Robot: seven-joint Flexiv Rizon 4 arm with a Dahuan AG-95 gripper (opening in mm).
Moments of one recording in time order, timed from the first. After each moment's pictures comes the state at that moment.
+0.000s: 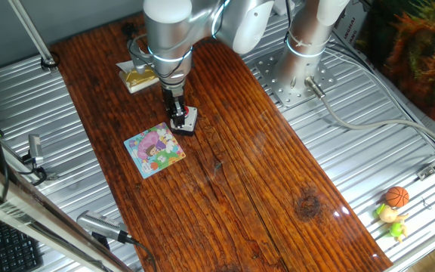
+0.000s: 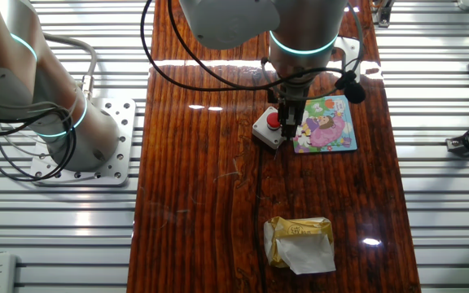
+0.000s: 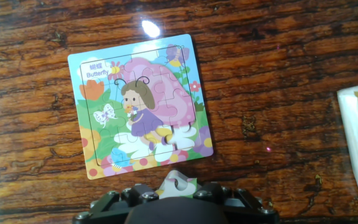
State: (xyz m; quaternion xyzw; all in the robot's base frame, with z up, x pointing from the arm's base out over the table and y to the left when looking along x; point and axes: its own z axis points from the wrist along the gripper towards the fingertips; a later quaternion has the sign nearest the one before) arm 0.477 0.016 0.073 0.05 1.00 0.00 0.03
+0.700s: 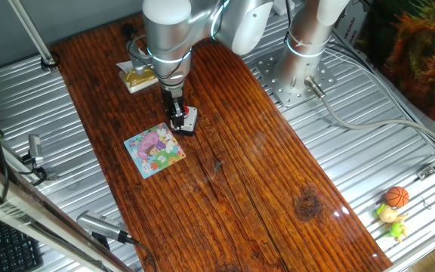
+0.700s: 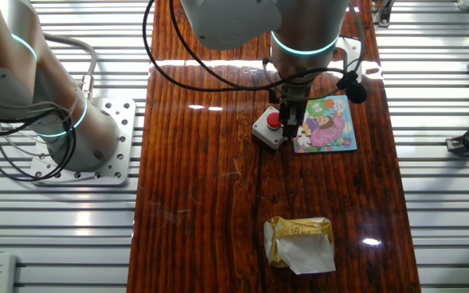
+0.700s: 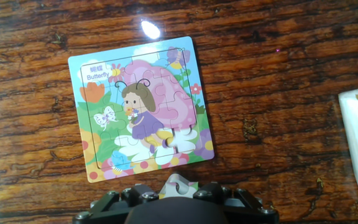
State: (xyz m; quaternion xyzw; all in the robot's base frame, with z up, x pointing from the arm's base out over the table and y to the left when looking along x) arm 0.480 0.016 0.072 0.05 1.00 0.00 0.03
